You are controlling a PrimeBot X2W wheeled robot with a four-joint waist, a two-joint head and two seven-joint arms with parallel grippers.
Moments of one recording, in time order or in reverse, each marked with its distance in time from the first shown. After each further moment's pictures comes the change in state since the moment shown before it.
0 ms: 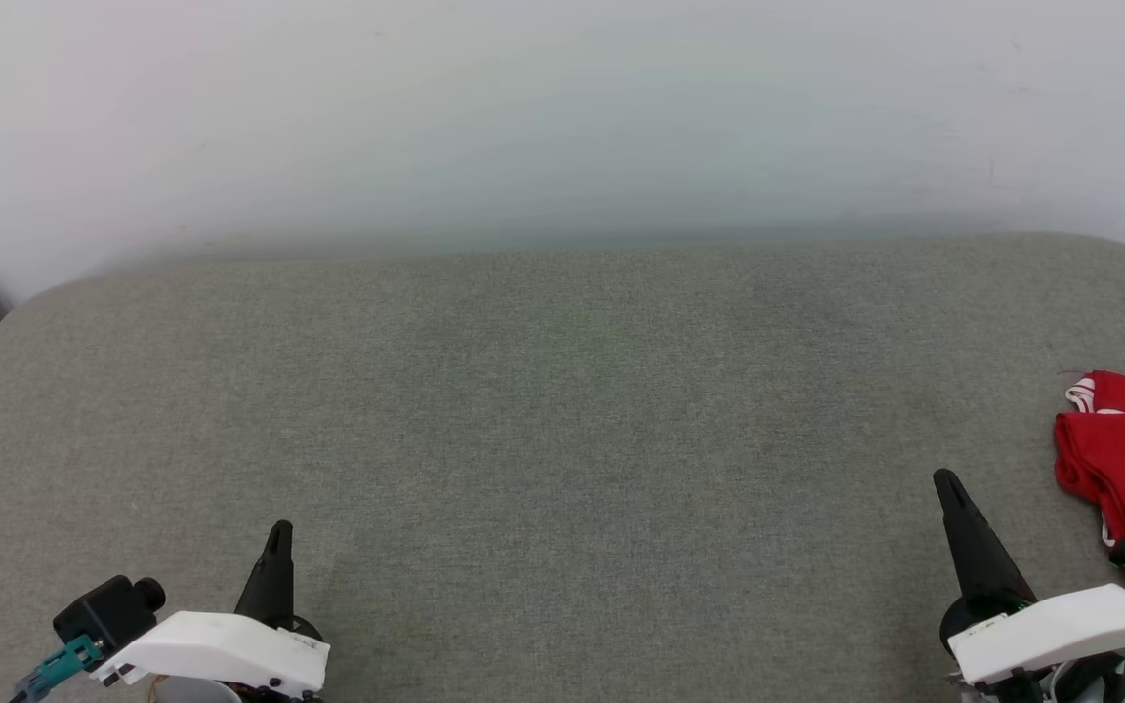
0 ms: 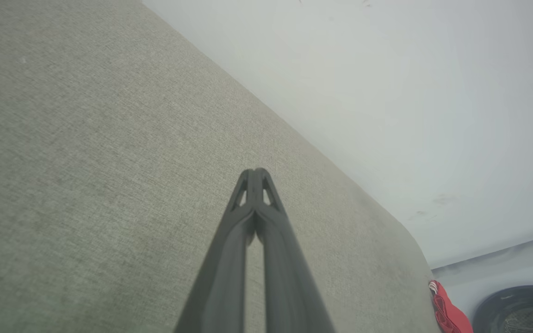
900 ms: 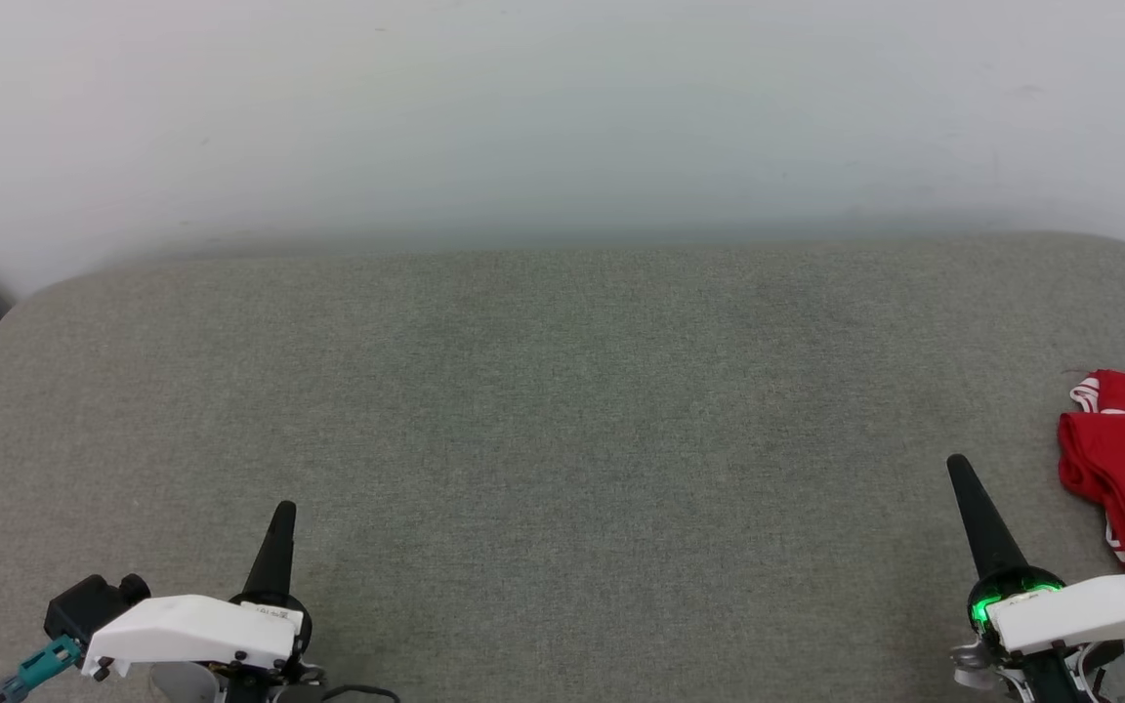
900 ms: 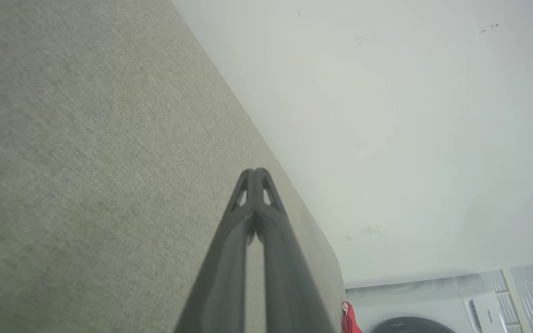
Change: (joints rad) left arm -0.038 -0.063 0.092 0.031 -0.250 -0.077 0.078; right arm -0.045 -0.002 -0.023 0.072 0.330 0.000 0.014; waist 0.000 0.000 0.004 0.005
